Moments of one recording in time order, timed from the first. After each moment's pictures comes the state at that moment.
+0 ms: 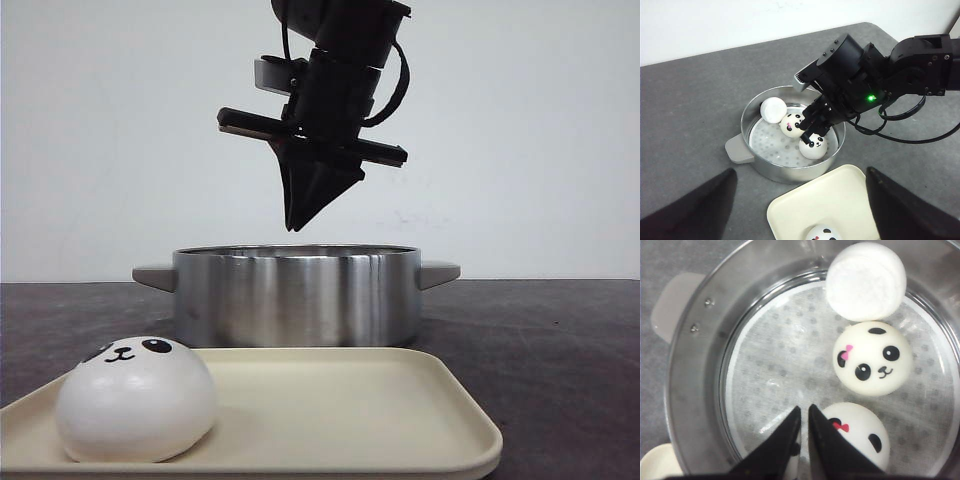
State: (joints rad) left arm -0.81 0.86 1.53 -1.14 -0.21 -0.22; right arm 0.71 1.91 1.59 -0.60 0.03 0.31
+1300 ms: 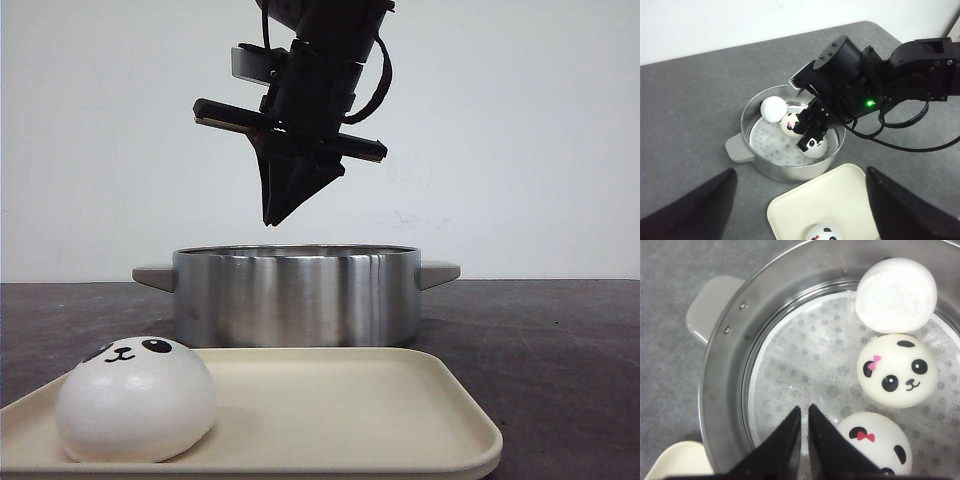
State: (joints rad) left arm -0.81 0.86 1.53 -1.14 -0.21 -0.22; right arm 0.75 1.91 1.59 -0.57 0.03 0.28
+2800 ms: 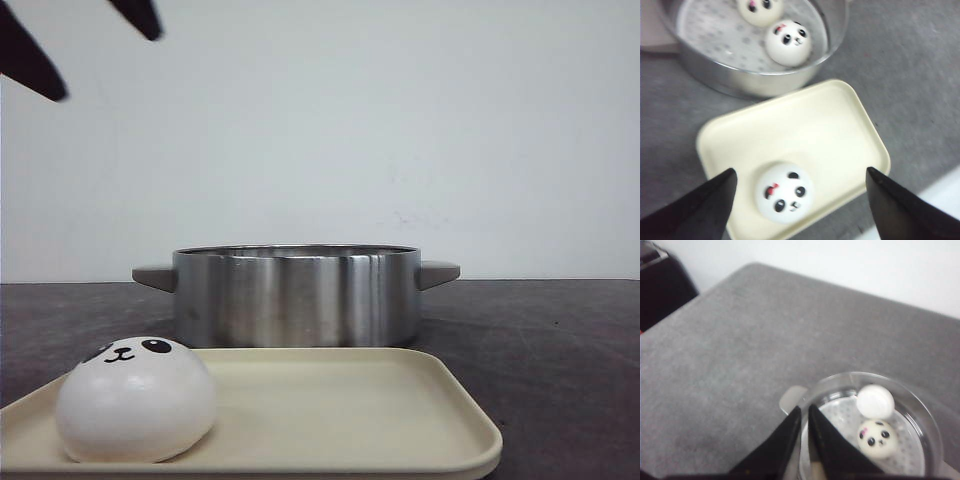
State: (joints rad) left arm -0.81 0.99 0.97 -0.80 0.01 -0.42; right arm 0.79 1.40 1.59 -0.62 0.02 0.23
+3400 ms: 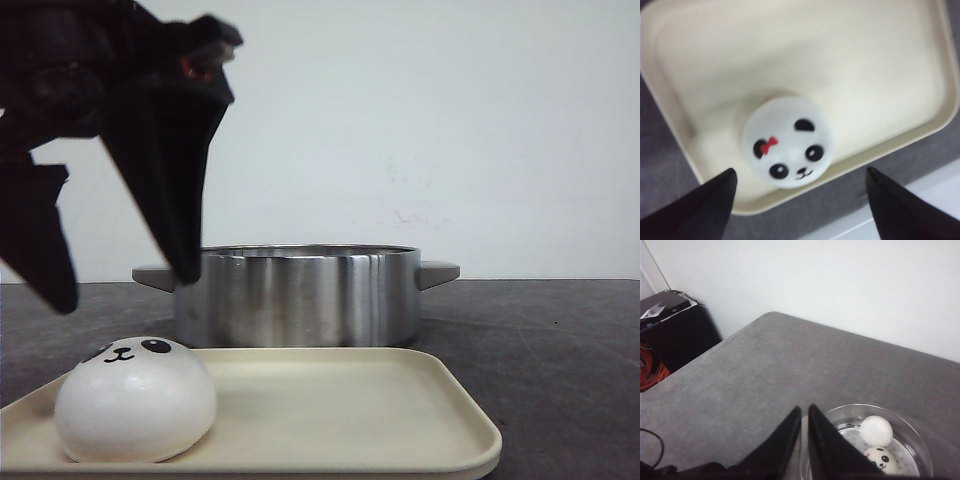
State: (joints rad) left arm -0.81 1.35 0.97 -0.89 0.10 -0.48; right arm 0.80 1.23 1.59 -0.62 0.02 0.23
